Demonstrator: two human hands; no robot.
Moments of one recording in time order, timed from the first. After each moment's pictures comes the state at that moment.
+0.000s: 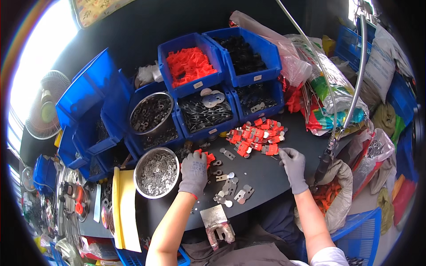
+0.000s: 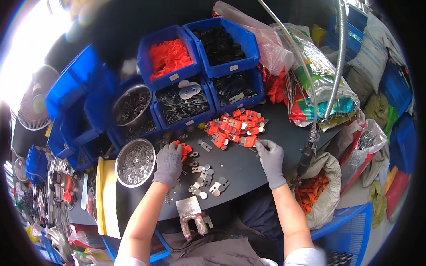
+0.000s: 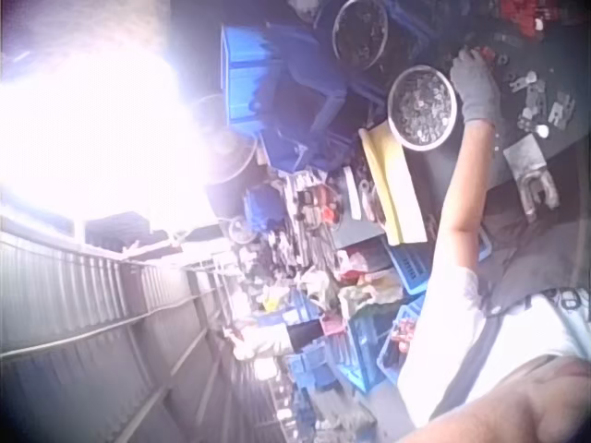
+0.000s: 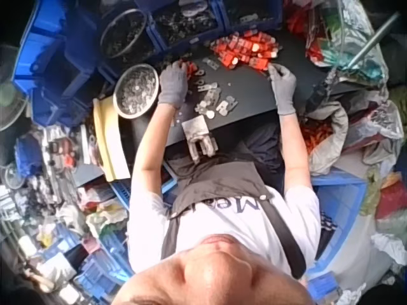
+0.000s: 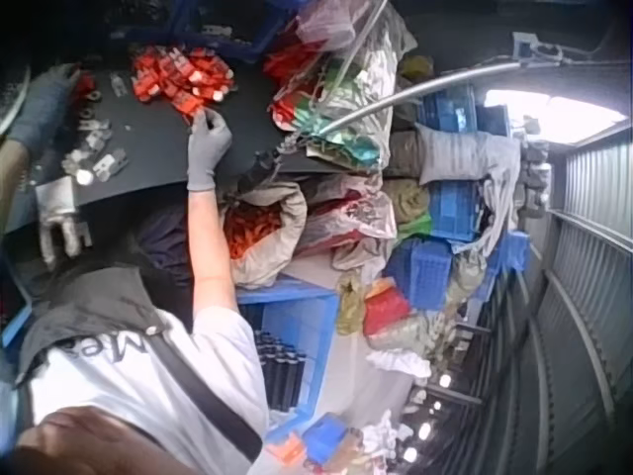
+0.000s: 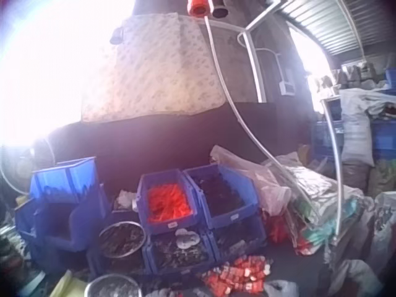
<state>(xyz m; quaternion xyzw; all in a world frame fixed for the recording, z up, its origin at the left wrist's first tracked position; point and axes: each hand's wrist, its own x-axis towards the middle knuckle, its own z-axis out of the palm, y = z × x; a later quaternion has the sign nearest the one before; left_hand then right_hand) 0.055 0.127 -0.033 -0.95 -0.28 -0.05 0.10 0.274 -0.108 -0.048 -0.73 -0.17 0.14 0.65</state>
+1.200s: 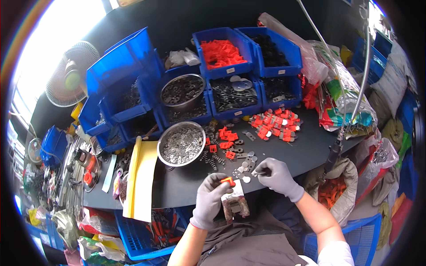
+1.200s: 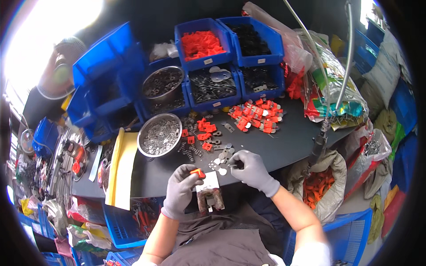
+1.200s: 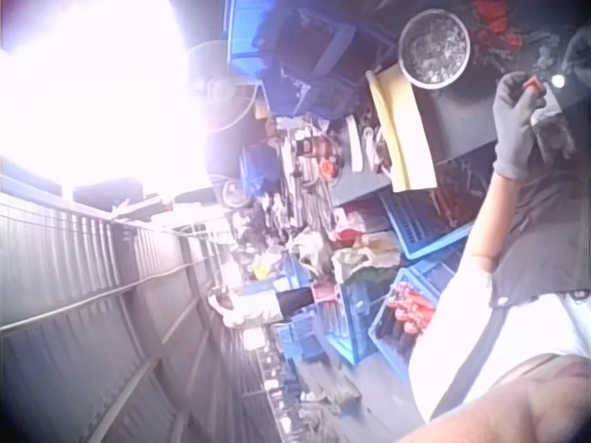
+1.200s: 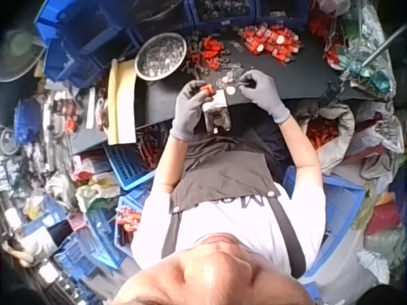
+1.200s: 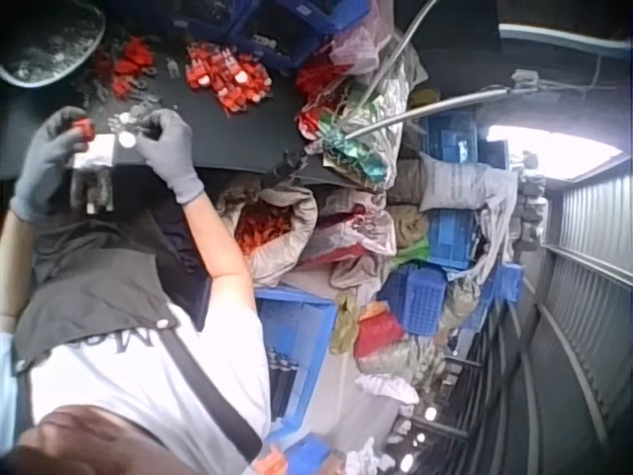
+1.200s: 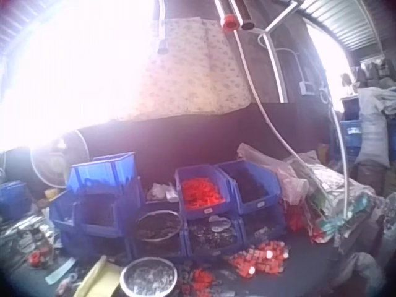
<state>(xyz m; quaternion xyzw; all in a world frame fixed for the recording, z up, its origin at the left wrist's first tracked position) -0.061 -0.008 0.001 -0.46 -0.29 -0.31 -0.78 0.155 -0.109 -0.009 -0.70 -0.64 0.07 0.31</state>
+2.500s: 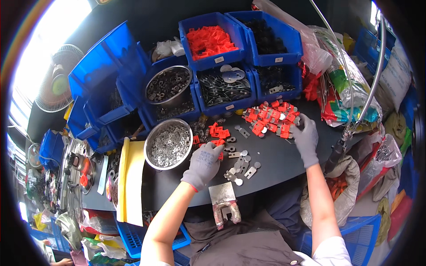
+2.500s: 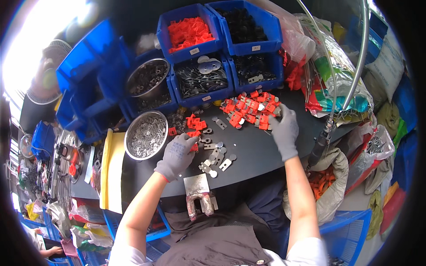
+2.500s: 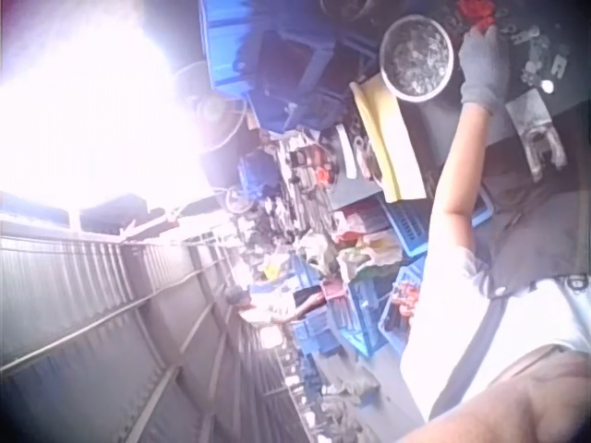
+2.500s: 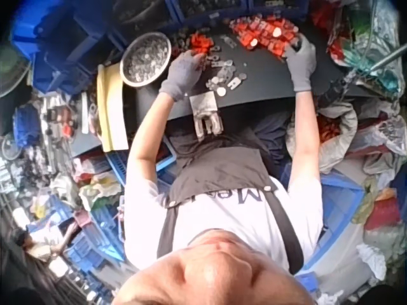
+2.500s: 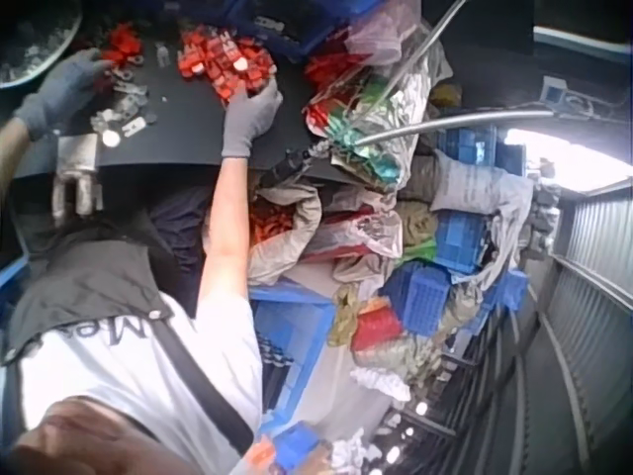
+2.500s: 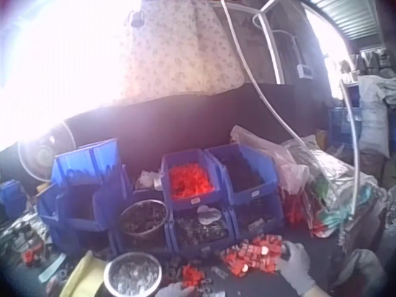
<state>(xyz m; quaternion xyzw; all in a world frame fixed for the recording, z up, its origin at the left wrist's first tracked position) 0.015 0.088 -0.018 -0.97 -0.23 -0.08 -0.06 0.301 -0.087 -0.038 -0.85 -0.30 -0.18 0.41</state>
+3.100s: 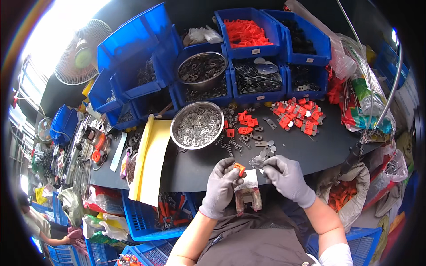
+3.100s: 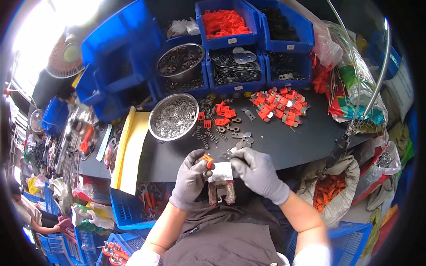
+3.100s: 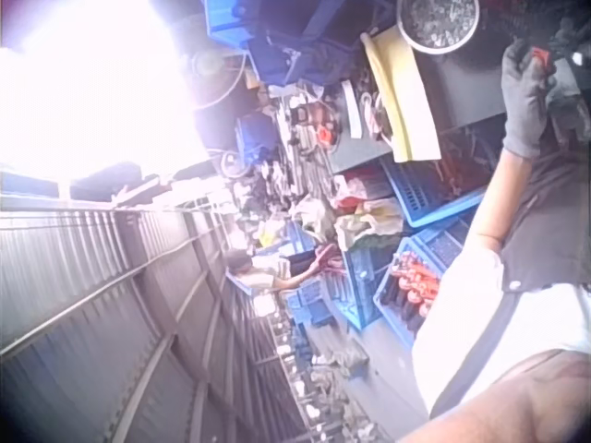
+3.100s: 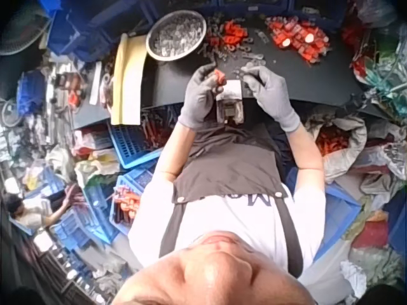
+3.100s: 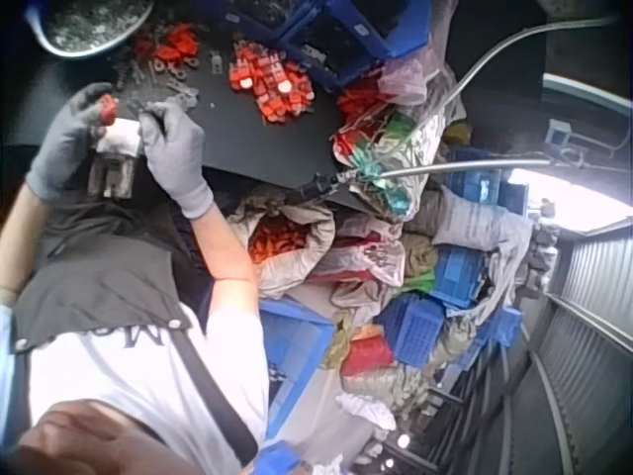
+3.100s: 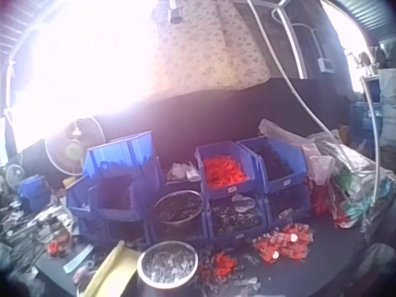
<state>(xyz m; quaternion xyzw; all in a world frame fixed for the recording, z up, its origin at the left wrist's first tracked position) -0.067 -0.004 -0.011 -0.33 -0.29 -0.35 -0.83 0.115 -0.100 0.017 -0.61 -0.49 0.31 0.54</state>
